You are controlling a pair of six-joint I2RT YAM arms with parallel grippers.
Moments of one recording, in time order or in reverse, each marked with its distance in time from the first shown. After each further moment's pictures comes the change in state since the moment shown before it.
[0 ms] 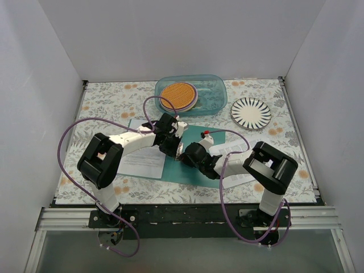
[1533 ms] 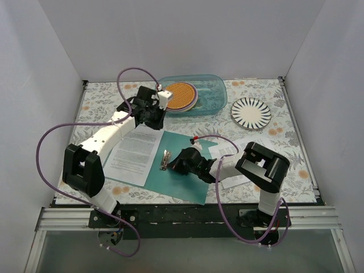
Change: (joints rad) left arm 0.165 -0.162 0.290 -0.203 -0.044 0.127; right arm 0.059 0.065 0.009 0.129 -0.224 0.087
